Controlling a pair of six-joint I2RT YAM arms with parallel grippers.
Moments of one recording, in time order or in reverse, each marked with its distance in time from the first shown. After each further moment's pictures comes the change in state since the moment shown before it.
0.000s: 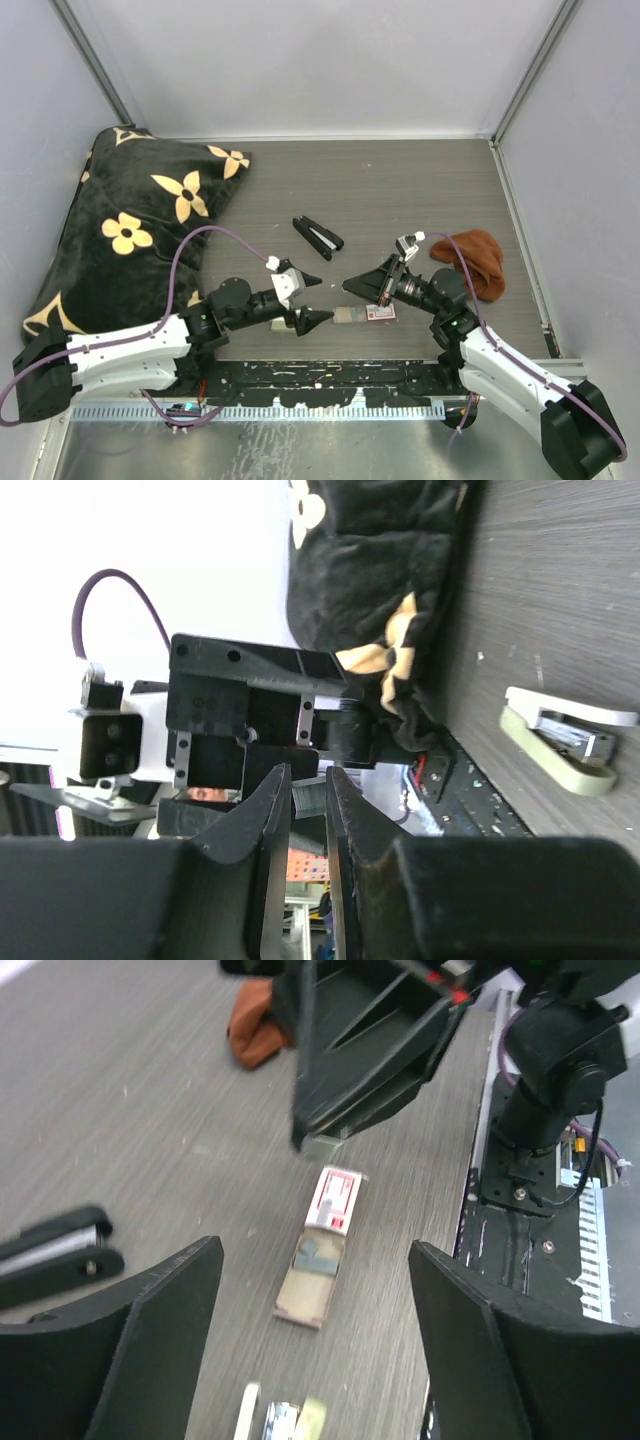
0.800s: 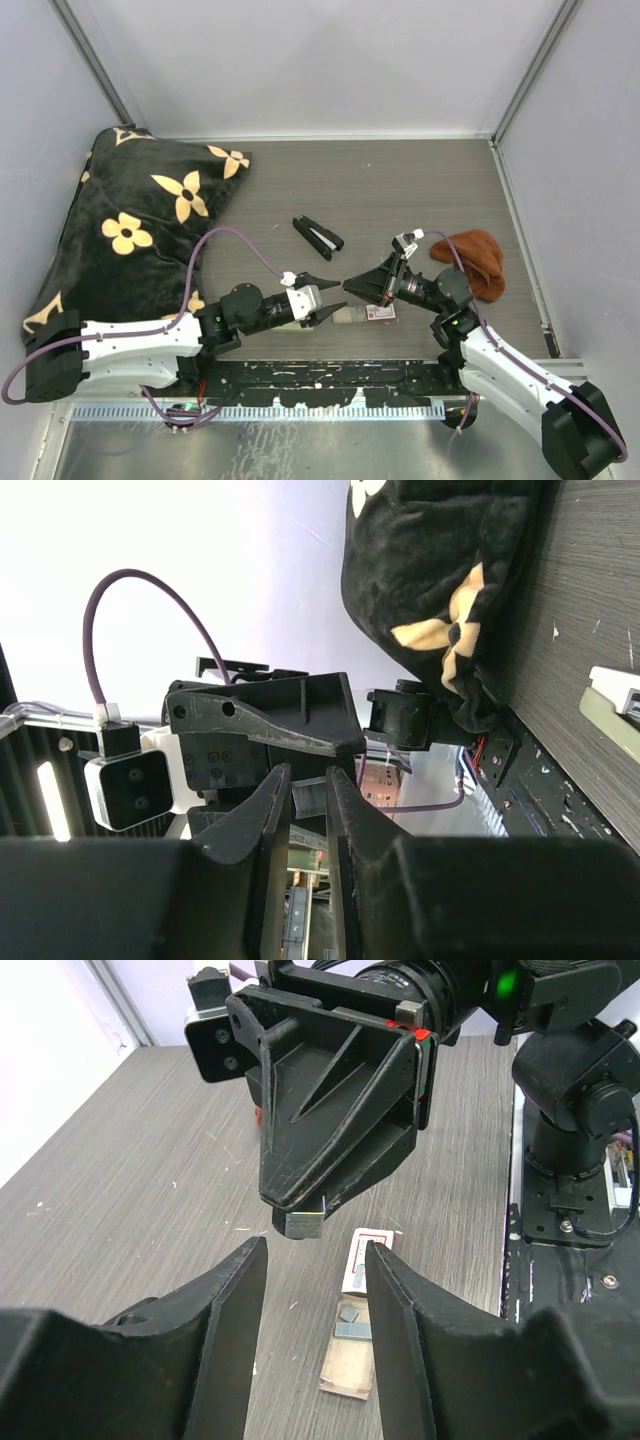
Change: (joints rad) left arm -0.158 0.127 0.079 0.158 -0.115 0.261; right arm 0.000 -0.006 0.014 0.102 -0.075 0.153
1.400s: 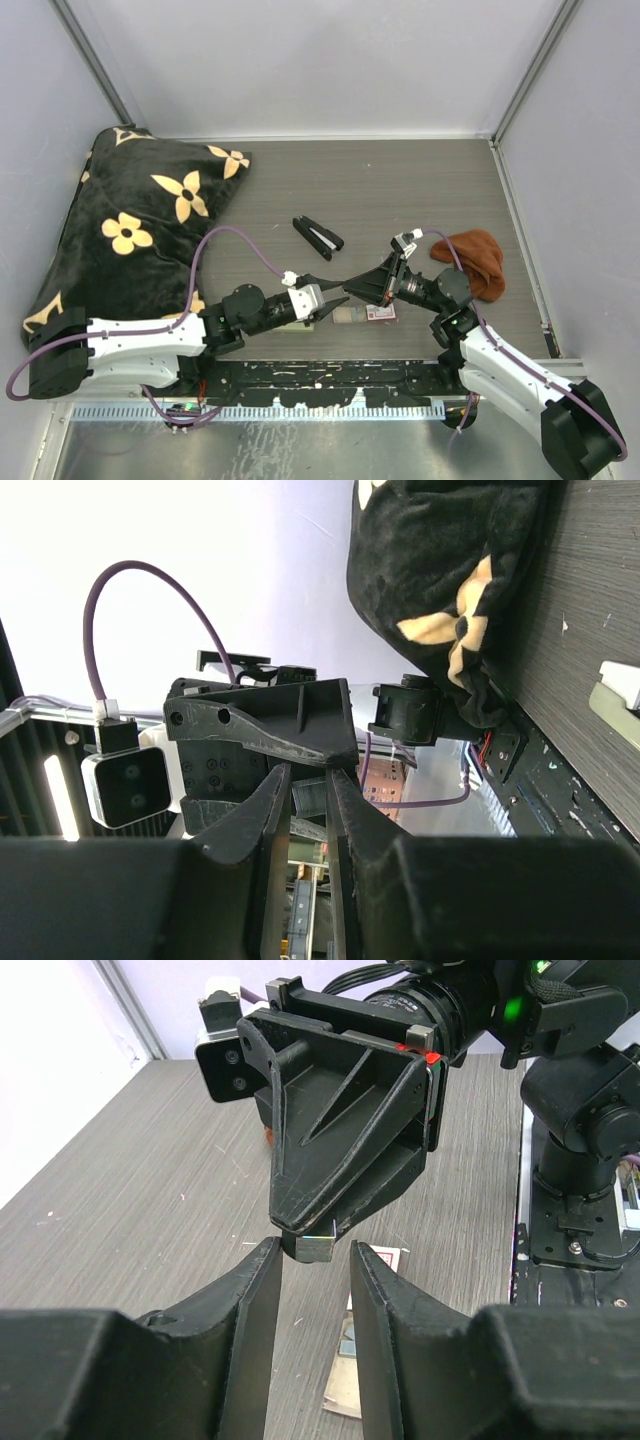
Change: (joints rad) left arm -0.013 0.032 0.004 0.064 -0.036 0.002; right arm 0.000 0.011 0.000 0.024 -0.014 0.015
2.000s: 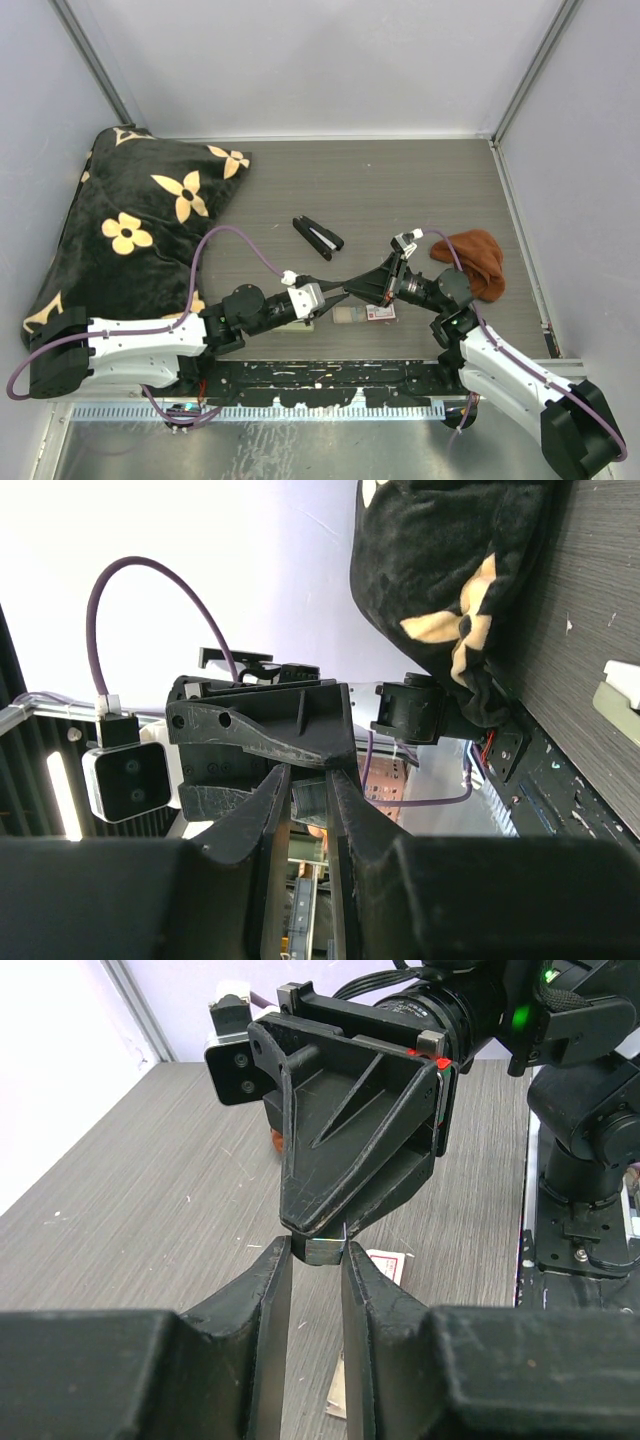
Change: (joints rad) left arm -0.004 0.008 0.003 0.016 -0.016 -0.003; right arm 0.000 0.000 -0.003 0.014 -0.006 0.005
